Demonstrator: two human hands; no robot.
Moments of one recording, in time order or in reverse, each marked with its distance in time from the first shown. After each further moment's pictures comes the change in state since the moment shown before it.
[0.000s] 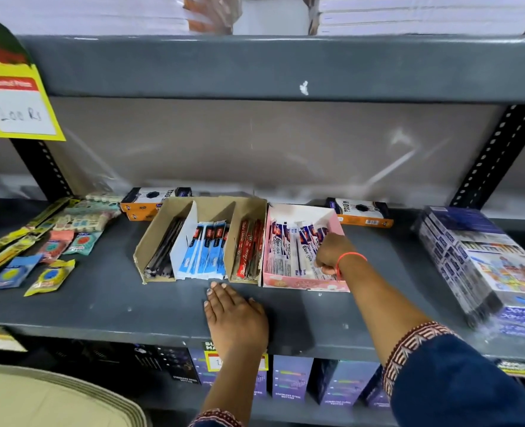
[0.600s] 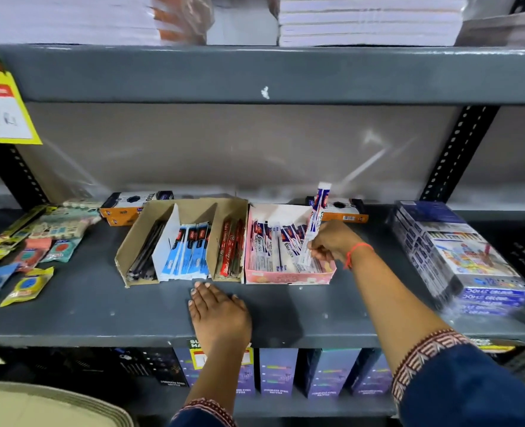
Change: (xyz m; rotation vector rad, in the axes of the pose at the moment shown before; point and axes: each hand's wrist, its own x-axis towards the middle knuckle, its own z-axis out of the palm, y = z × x) left_hand -0.002 0.000 -0.005 0.022 -0.032 0.011; right_hand -0.024 0.024 -0.032 0.585 -0.043 -0.021
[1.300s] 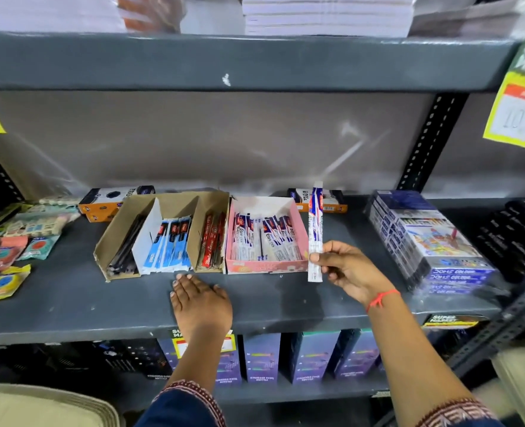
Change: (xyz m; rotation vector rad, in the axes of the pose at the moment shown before) left_hand 0.002 -0.001 -0.001 0.036 -0.045 -0.006; right_hand -0.053 0.072 -0.024 0.591 -0.109 -0.064
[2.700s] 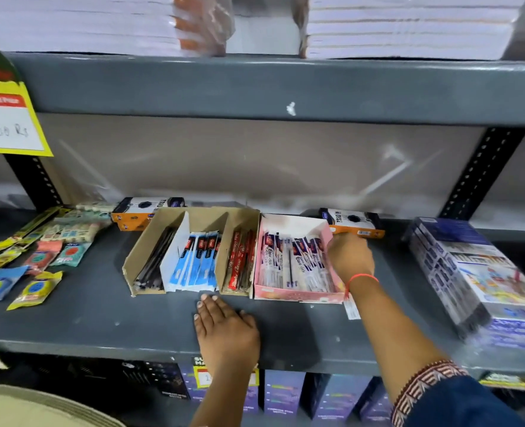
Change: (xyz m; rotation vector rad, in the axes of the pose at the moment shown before) left_hand 0.003 0.000 0.008 -0.065 0.081 -0.023; right_hand 0.083 -0.029 0.059 -1.019 0.551 -0.149
